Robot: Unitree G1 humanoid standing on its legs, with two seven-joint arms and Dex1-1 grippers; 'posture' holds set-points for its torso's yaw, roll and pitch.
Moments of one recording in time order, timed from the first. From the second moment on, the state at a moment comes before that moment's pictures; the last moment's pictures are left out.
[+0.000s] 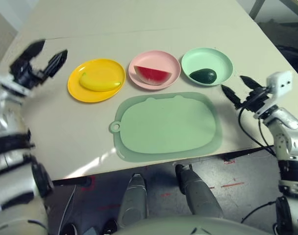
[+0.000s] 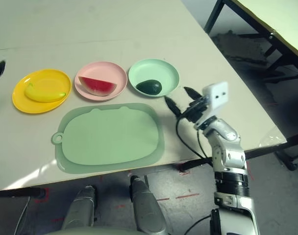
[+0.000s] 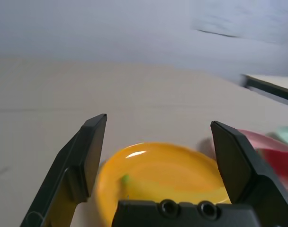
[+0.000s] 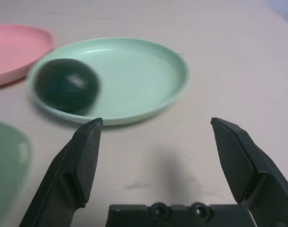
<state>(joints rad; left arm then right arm) -0.26 0.61 0.69 0.22 -0.64 0.05 -0.72 -0.35 -0.49 -0.30 0.30 0.34 -0.01 0.58</state>
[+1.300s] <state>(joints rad) 0.16 0.45 0.68 -0.03 -0.57 0.04 -0.45 -0.24 -0.47 -0.40 0.36 0.45 -0.17 0.73</state>
